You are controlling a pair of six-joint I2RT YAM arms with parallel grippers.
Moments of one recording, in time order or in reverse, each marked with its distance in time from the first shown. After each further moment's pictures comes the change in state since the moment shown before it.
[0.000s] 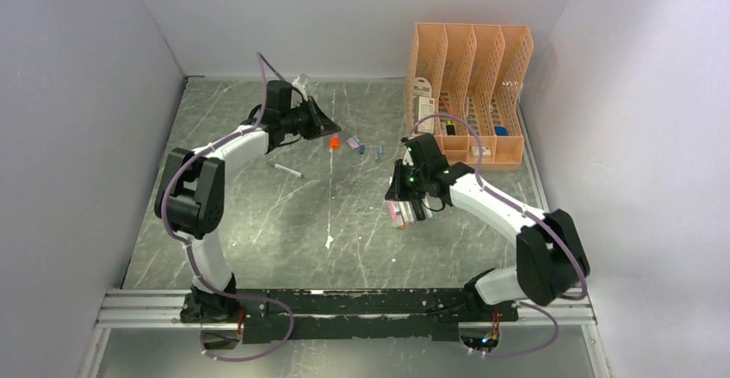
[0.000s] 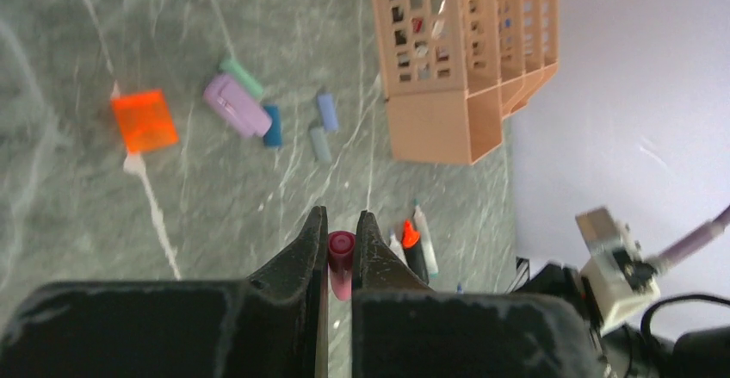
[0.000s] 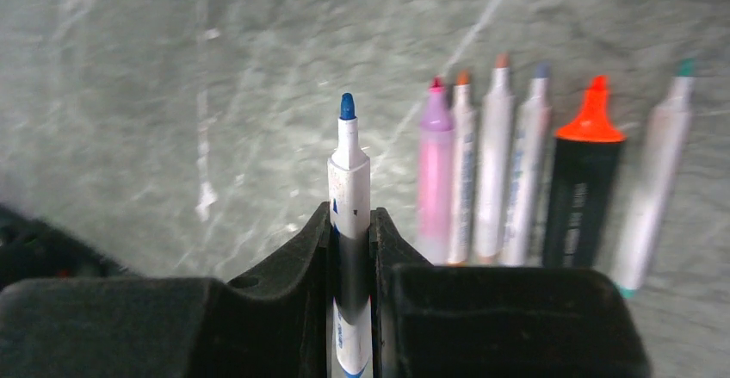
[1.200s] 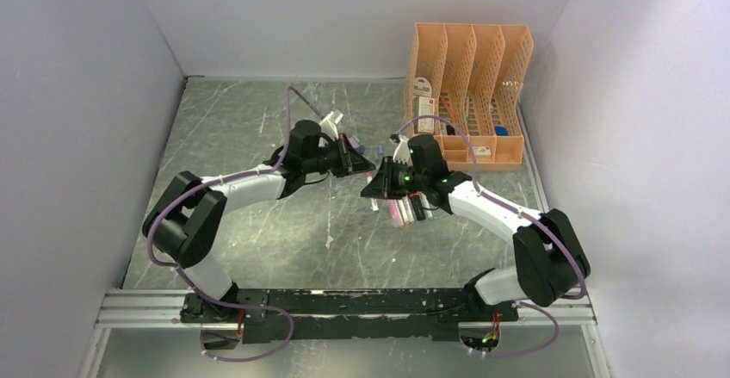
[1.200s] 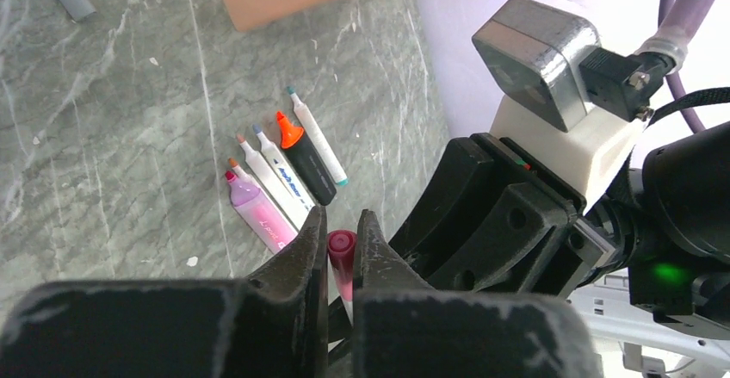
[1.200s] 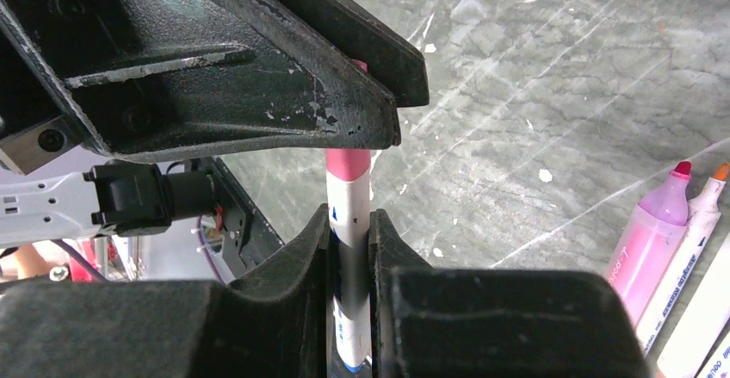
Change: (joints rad) left arm -0.296 -0.216 -0.373 0.302 -0.016 -0.122; right arm 0.011 0.031 -0.064 0.339 -0.299 0.109
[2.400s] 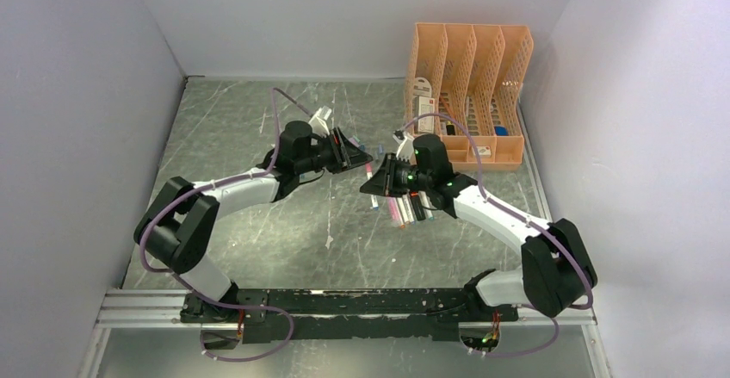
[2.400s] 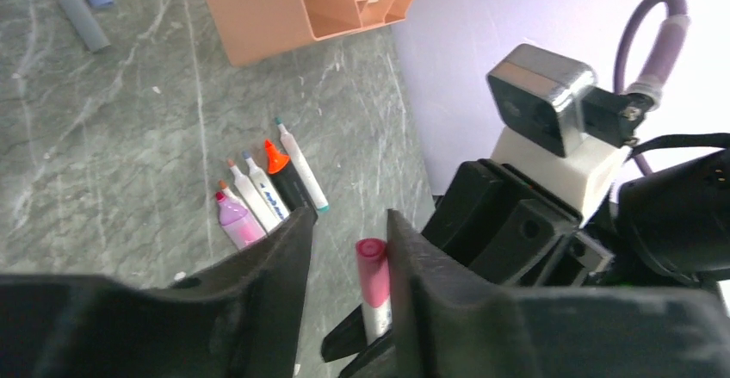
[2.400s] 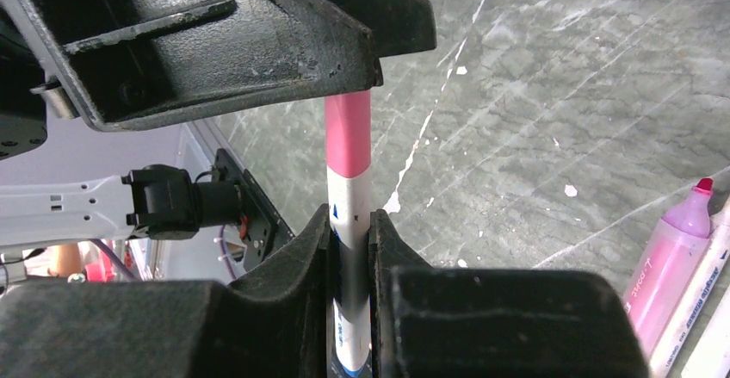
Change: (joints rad) left arm 0.027 -0.047 -0.053 0.082 -0.059 -0.088; right arm 0.003 -0.062 -0.021 0.056 -0.002 0.038
